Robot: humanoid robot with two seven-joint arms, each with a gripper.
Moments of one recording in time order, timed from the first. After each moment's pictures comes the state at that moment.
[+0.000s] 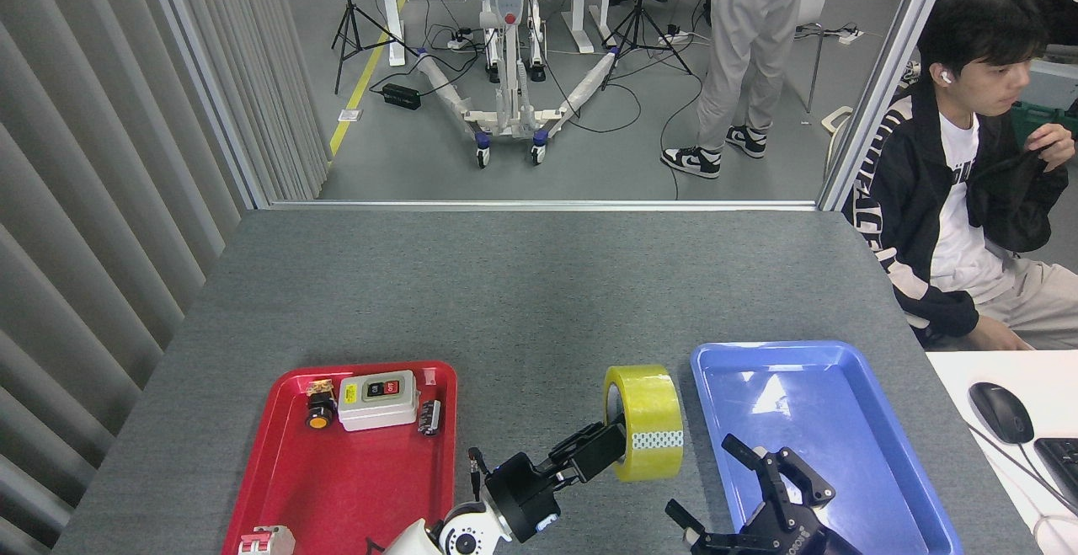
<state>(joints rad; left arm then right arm) -0.40 -0.11 -0.51 -0.89 -0.32 -0.79 -0.23 0.18 -0.27 0.05 -1.75 1.30 -0.67 -0.12</state>
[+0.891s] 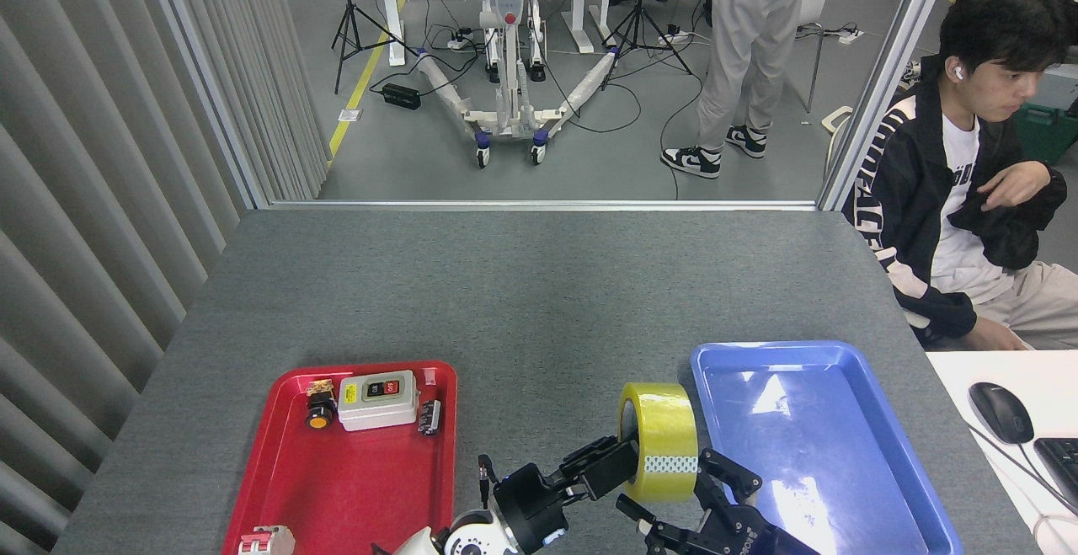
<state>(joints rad) -0.38 -0.11 -0.53 -0.93 -0.33 -0.79 -0.26 0.12 -0.27 0.19 -1.73 1.29 -0.72 -0.11</state>
